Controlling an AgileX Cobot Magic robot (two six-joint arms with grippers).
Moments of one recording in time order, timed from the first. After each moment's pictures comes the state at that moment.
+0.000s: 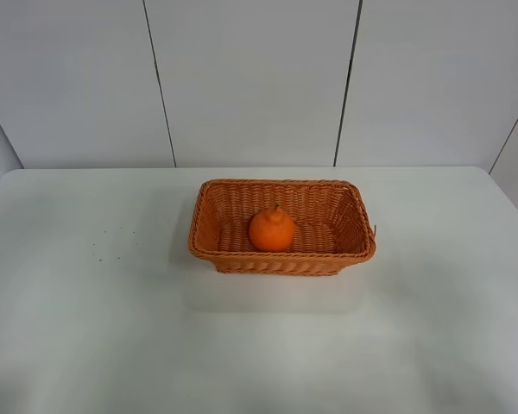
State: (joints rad) left arm 0.09 0.46 -0.95 0.14 0.93 -0.01; right arm 0.02 0.01 -0.50 0.01 1.02 0.06
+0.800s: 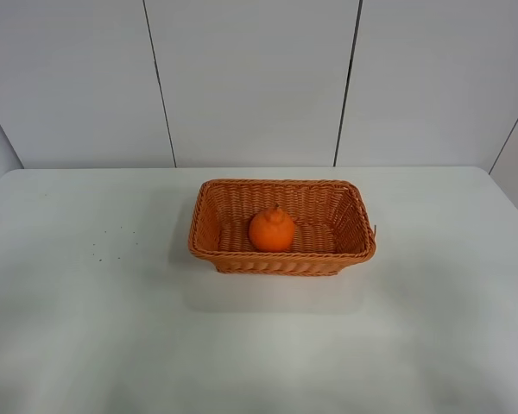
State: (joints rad) left arm 0.09 0.00 -0.53 0.07 1.07 -0.03; right arm 0.02 0.01 -0.50 0.01 1.02 0.06
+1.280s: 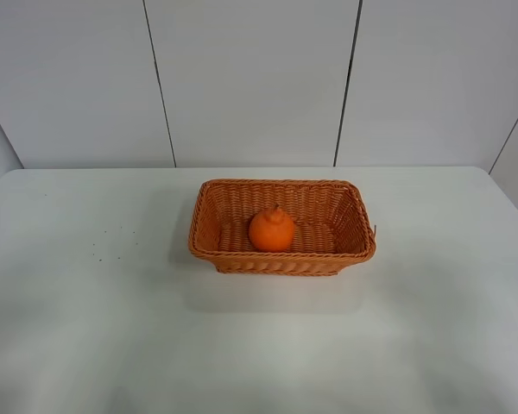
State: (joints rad) left arm 0.09 0.00 -0.52 0.05 1.08 -0.03; right arm 0.02 0.01 -0.50 0.01 1.02 0.06
